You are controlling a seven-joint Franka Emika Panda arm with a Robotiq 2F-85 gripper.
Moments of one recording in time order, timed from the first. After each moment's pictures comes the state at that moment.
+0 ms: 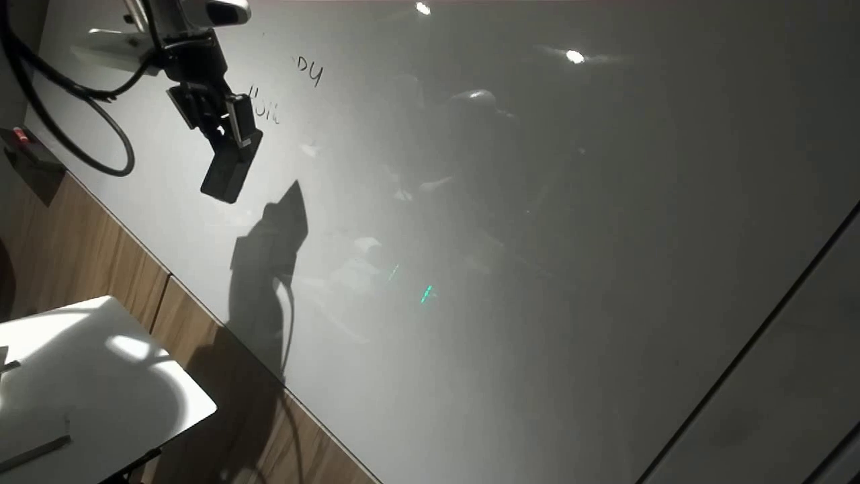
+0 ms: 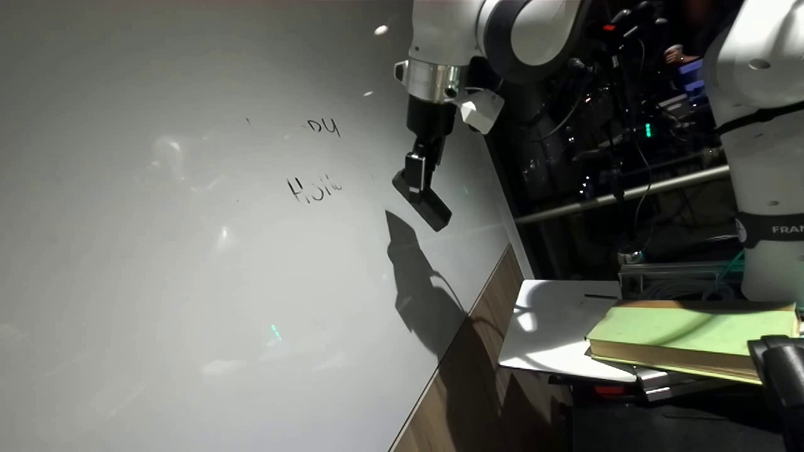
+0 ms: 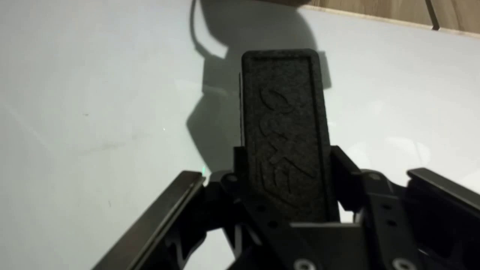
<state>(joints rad) -0.13 -0.60 0.35 -2.70 -0.29 2.73 0.35</state>
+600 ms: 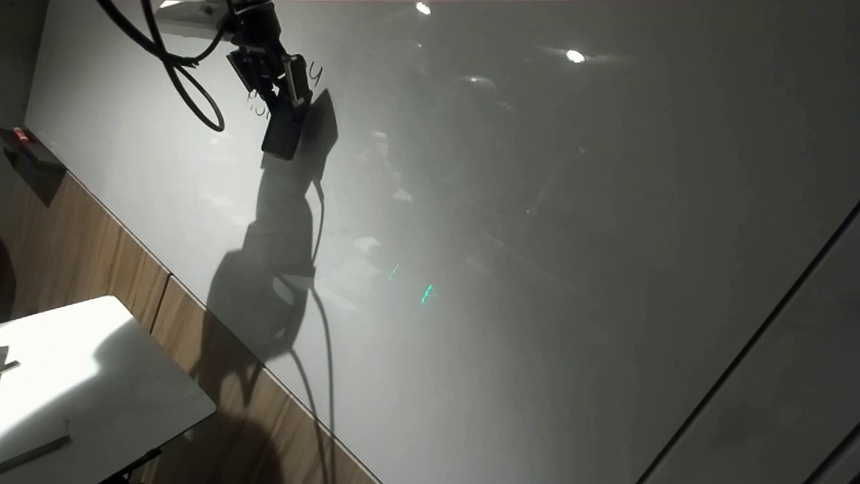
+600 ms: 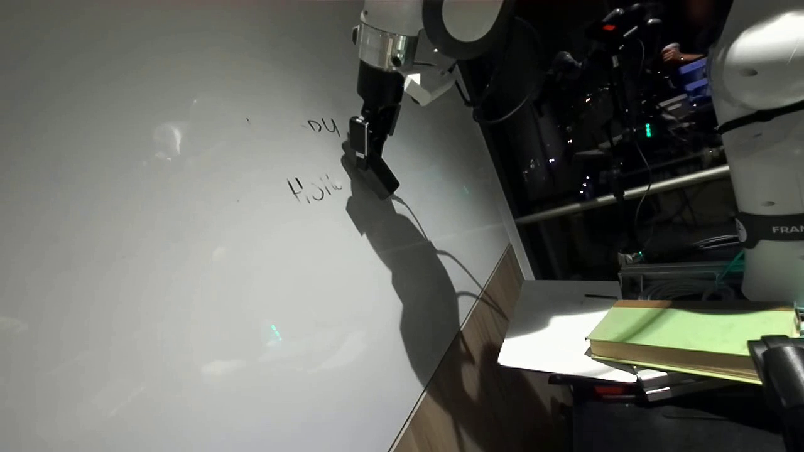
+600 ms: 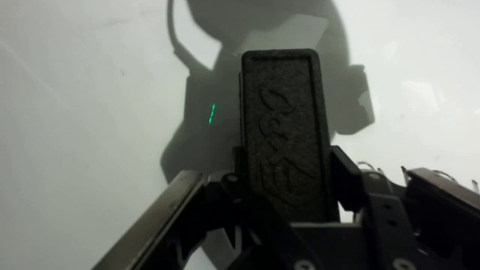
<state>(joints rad) -0.20 -0.48 0.36 -2.45 -0.33 2.73 0.36</state>
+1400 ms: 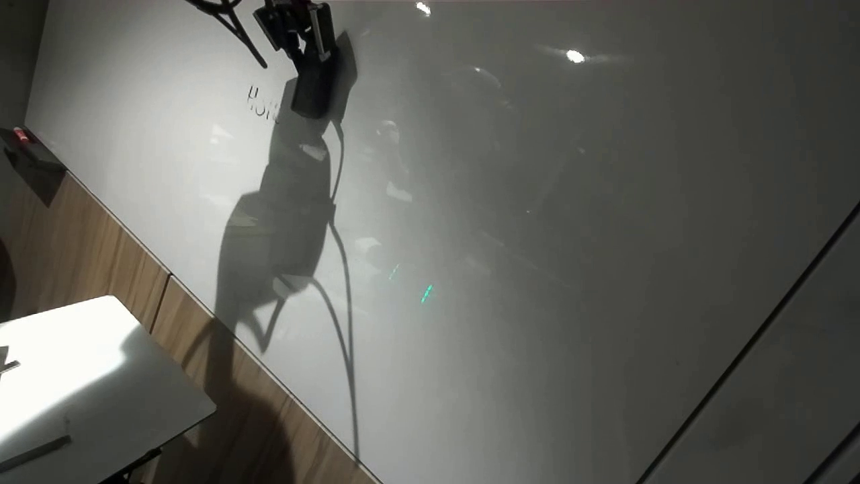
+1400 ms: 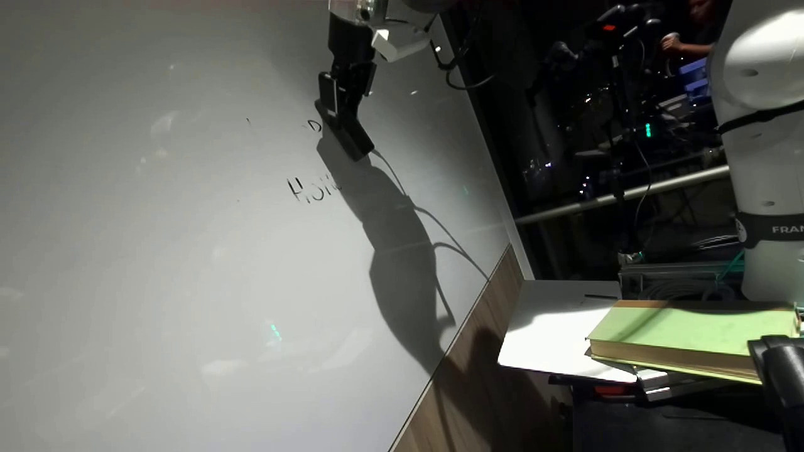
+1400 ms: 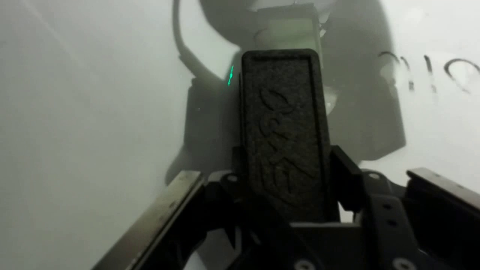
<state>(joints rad) -0.20 -0.48 0.35 -2.26 -0.38 2.59 0.38</state>
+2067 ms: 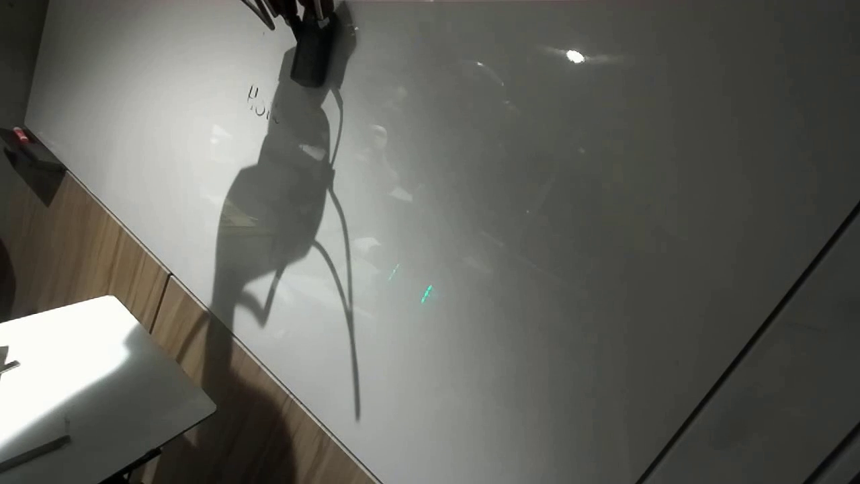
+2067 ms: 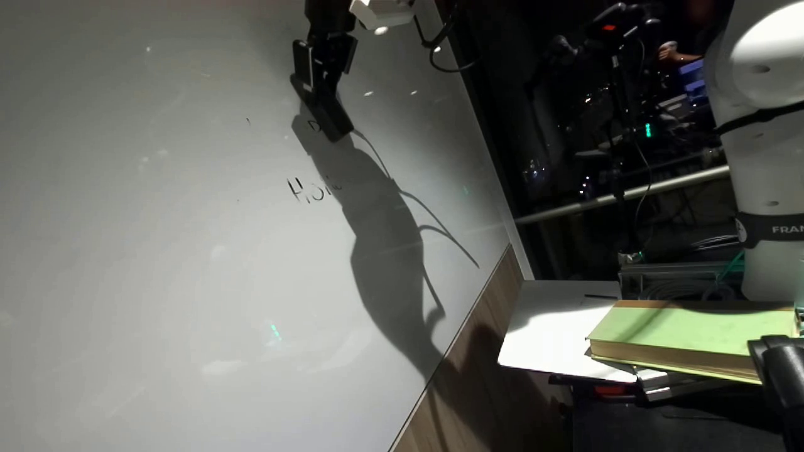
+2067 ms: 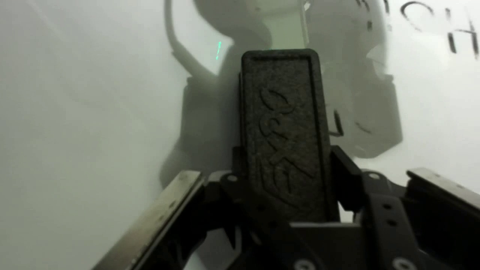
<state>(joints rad) -0.13 -0.46 0.33 -2.17 -0.38 2.53 0.38</state>
